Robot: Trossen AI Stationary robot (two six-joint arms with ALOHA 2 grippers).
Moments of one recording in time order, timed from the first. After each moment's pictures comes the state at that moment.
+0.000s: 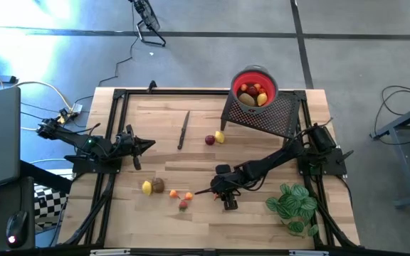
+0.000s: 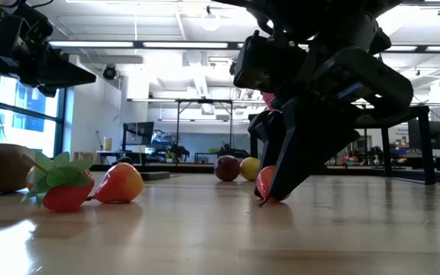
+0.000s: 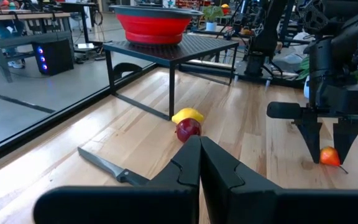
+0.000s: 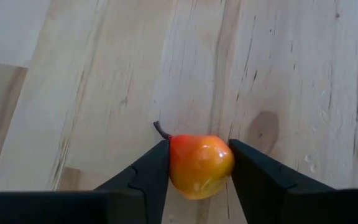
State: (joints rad) left arm -0.40 0.07 0.07 -0.13 -0.73 -0.16; right arm 0.32 1.94 1.09 -0.13 -0.05 0.19
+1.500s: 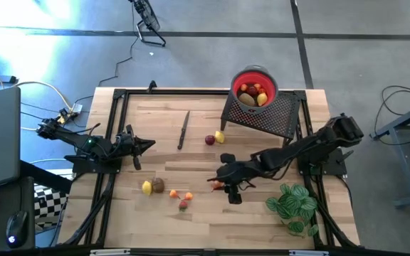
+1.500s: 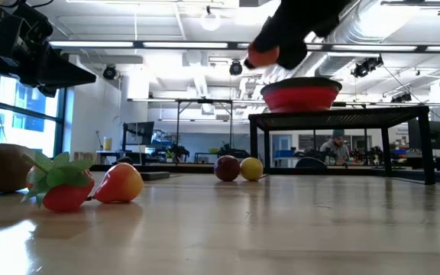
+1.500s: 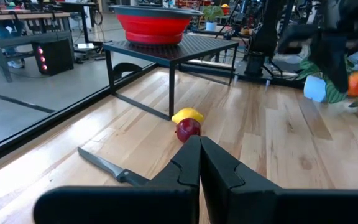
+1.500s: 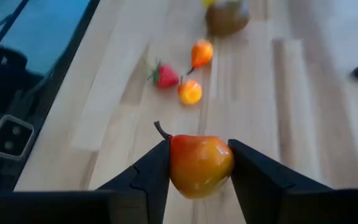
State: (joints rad) left arm -0.40 0.07 0.07 -0.13 -0.73 -0.16; right arm 0.31 1.61 1.09 -0.17 0.05 0.22
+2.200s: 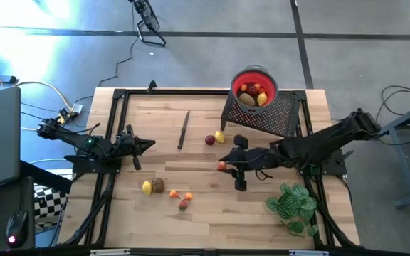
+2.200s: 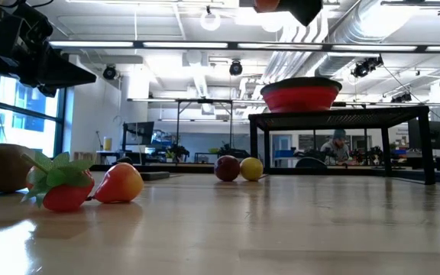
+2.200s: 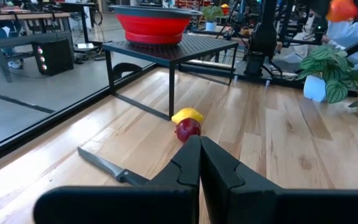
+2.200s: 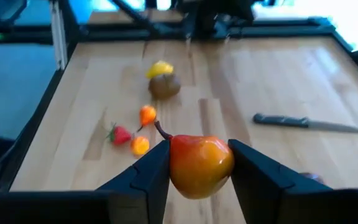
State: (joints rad) left arm -0.40 0.07 0.07 -0.13 -0.73 -0.16; right arm 0.31 1.38 1.09 -0.23 0.29 0.21
